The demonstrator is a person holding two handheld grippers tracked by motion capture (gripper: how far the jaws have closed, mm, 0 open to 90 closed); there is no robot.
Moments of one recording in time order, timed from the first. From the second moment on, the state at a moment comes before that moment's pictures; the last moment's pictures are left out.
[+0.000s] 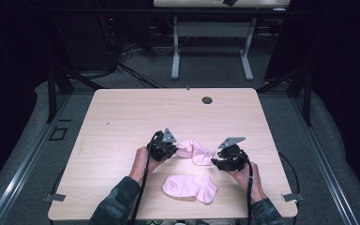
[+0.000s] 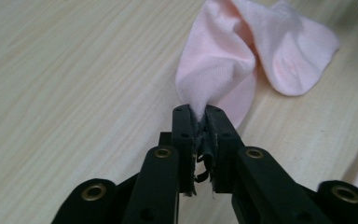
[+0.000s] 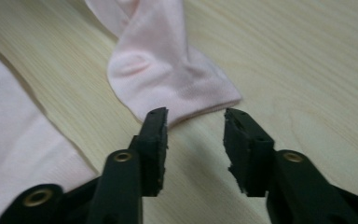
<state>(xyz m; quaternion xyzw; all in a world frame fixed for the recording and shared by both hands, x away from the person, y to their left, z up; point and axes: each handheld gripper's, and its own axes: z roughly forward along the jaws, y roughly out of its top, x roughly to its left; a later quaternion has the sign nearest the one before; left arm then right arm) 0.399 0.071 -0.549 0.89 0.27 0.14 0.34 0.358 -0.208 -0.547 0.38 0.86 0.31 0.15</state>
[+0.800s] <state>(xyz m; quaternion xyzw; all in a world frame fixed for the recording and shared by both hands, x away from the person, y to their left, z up) 0.440 0.059 -0.560 0.90 0.28 0.00 0.35 0.365 -0.180 -0.567 0.34 0.88 0.31 0.11</state>
